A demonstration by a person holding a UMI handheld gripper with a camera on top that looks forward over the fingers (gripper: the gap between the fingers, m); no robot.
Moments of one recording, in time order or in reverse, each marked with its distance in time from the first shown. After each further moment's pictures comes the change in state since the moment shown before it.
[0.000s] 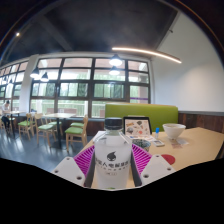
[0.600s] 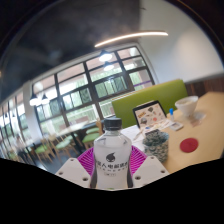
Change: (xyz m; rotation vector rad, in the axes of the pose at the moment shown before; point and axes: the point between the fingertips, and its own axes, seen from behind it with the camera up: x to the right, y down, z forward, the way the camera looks) arm -0.030 -0.018 0.036 -0.058 -0.125 0.357
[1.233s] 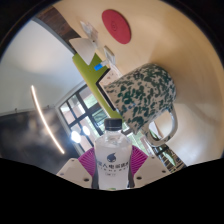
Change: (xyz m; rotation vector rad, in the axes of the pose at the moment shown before) arm 0.040 -0.065 0.096 0.208 -0.112 1.814
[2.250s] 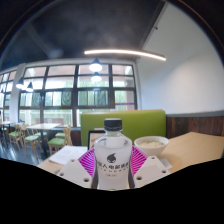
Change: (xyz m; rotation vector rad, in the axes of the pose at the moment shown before) arm -0.123 -0.219 0.000 0.074 0.085 -2.127
